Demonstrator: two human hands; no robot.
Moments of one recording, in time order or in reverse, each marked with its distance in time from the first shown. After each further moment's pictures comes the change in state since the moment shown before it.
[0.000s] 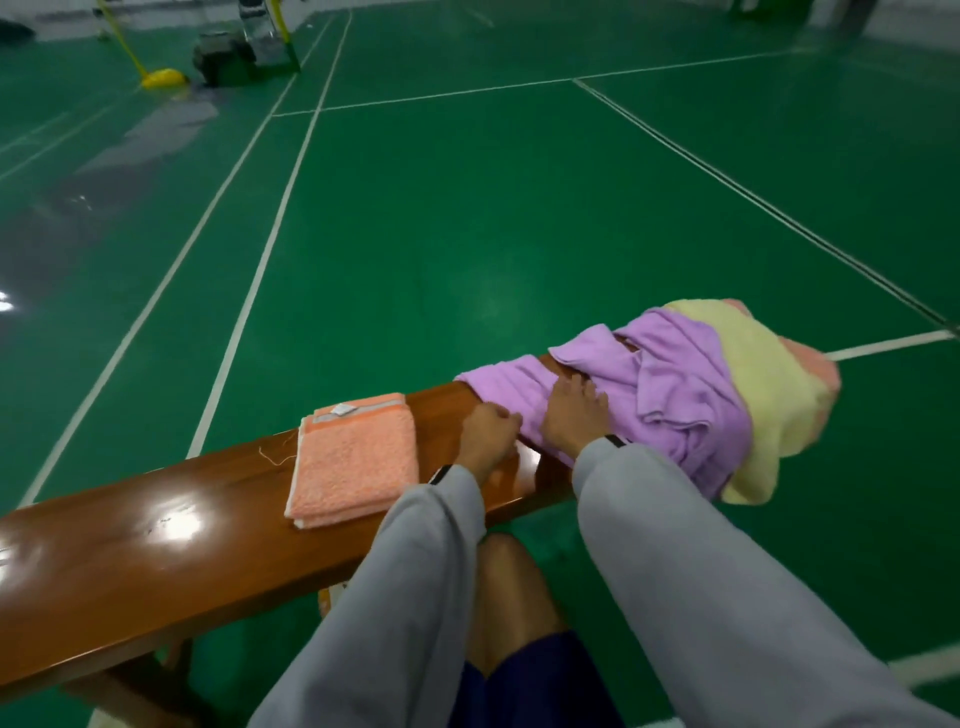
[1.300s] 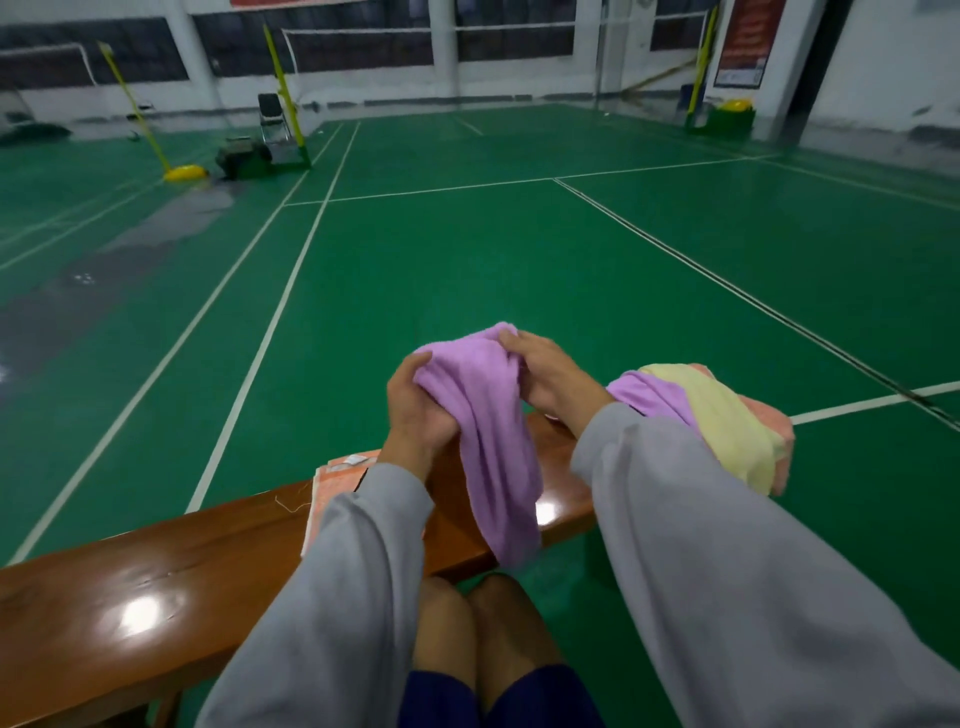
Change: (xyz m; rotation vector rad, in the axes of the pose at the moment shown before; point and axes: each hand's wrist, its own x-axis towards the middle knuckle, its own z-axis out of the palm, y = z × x) left_hand -0.073 0.097 -0.134 -1.557 -0.424 0.191; right_hand -0.021 -0.073 -0.166 1.780 -0.235 -0.116
